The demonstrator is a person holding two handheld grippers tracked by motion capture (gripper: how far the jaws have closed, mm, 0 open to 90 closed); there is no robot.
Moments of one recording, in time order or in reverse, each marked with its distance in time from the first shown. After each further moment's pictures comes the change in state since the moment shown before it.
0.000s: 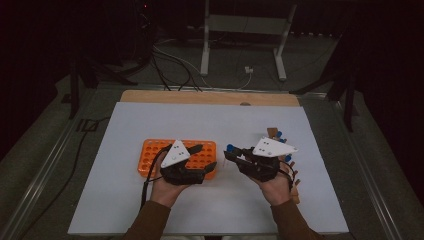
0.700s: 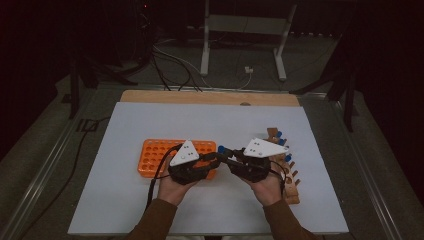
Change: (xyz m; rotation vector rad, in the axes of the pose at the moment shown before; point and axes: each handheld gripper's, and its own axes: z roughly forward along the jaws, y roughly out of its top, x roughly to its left) left arm -0.002 0.001 0.013 0.021 -0.072 0.032; right arm 0.009 0.001 0.016 -0.010 0.038 0.013
